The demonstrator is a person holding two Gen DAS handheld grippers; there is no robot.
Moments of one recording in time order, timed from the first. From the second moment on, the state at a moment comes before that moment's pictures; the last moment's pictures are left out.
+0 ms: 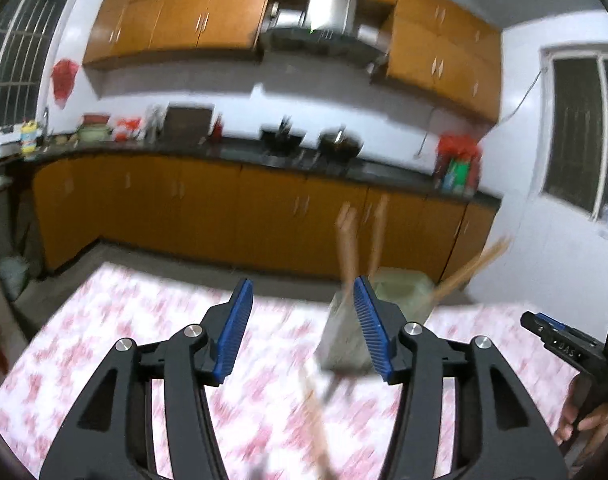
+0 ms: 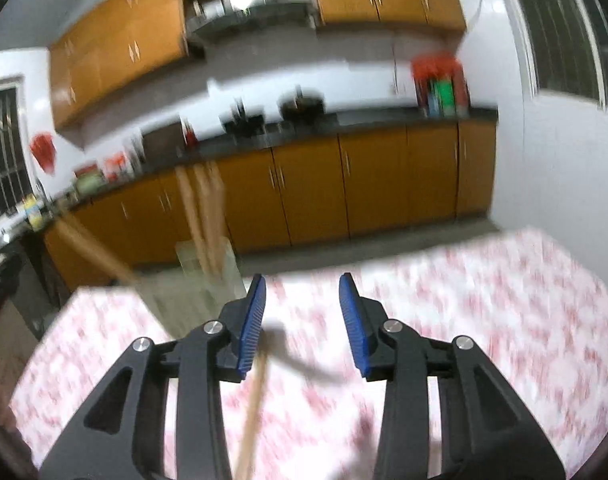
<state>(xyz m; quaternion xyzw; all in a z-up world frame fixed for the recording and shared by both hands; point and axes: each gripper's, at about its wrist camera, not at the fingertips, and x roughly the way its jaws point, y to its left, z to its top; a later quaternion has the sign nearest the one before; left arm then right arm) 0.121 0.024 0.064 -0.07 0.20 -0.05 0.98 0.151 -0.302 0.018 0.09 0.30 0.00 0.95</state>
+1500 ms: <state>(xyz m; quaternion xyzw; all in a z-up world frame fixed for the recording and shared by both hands) 0.116 -0.029 -0.087 0.00 0.44 -0.09 0.89 0.141 -0.244 -0.094 0.02 0.45 0.05 0.89</state>
